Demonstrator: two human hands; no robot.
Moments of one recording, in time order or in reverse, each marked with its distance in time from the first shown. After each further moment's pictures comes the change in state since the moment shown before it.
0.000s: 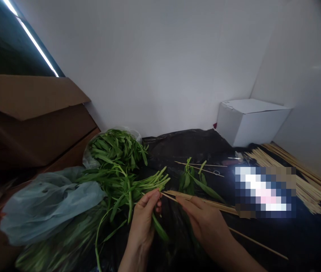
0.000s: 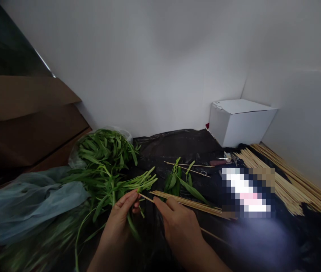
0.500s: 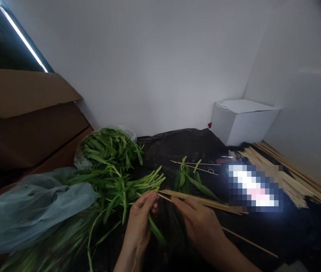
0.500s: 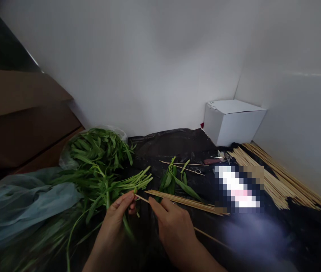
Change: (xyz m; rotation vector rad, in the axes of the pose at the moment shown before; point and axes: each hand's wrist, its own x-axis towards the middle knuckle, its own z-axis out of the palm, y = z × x) left_hand 0.000 -0.003 0.003 -0.045 -0.042 -0.015; right_hand -0.004 -0.001 0.005 -0.058 -0.007 0.028
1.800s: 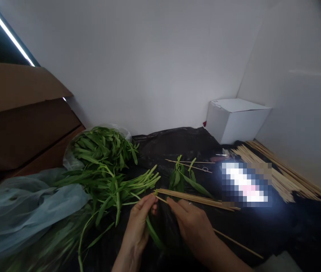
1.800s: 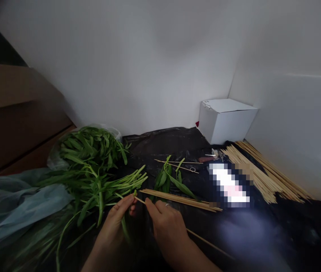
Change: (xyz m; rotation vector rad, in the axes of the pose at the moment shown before) left_hand 0.005 -0.014 0.000 0.089 0.062 -0.090; right_hand -0.010 0.011 0.020 -0.169 0.061 -0.070
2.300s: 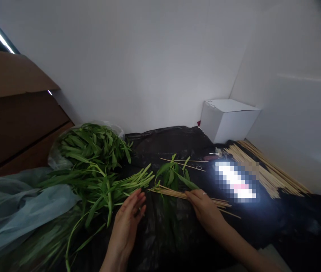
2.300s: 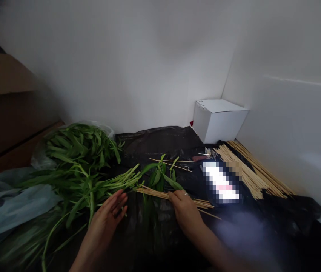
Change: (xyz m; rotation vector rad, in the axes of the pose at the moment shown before) left_hand 0.010 -0.001 -0.020 -0.086 0.028 -0.018; right_hand -0.026 0.085 0.008 0.017 -0.061 0.177
